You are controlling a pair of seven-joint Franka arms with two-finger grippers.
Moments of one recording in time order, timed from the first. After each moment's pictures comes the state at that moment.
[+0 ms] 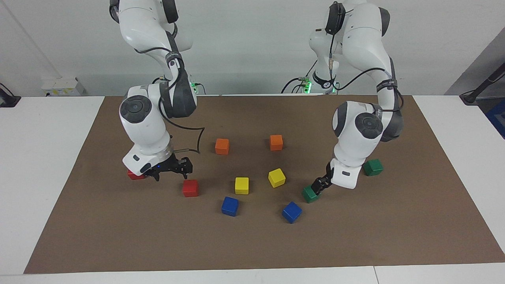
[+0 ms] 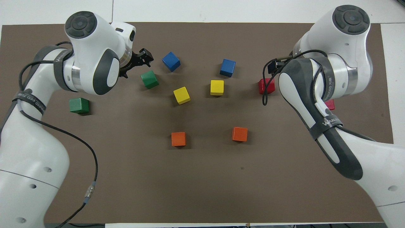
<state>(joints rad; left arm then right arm) -0.30 0.59 -0.02 -1.39 -0.04 2.04 -0.67 0.19 0.45 -0.02 -1.50 -0.01 1.98 0.14</state>
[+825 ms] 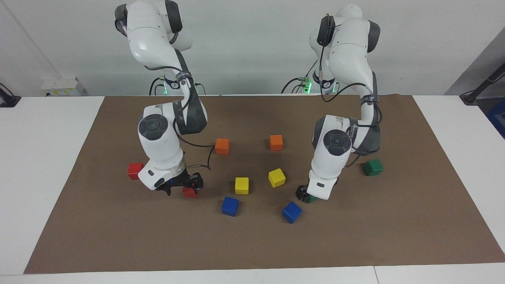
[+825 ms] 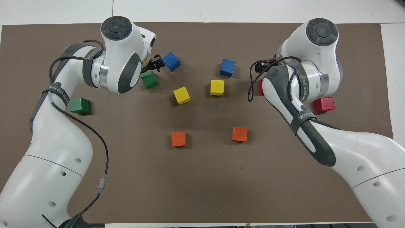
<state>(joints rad) -0.36 0.68 -0.01 -1.32 0.04 1.99 -0.67 0.21 0.54 -0.02 -1.54 -0.01 2.15 0.20</state>
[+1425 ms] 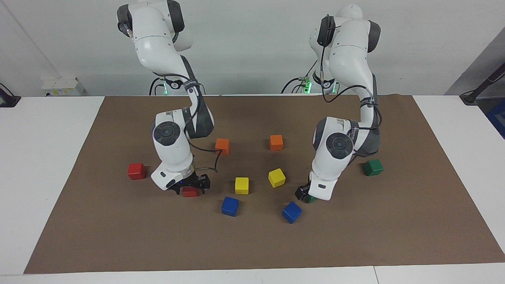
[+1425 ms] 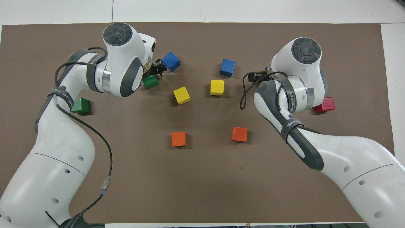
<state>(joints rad) -0.36 0.68 -0.01 -1.39 0.00 2.05 -0.71 0.24 0.53 -0.02 -1.66 -0.01 2.25 0.24</state>
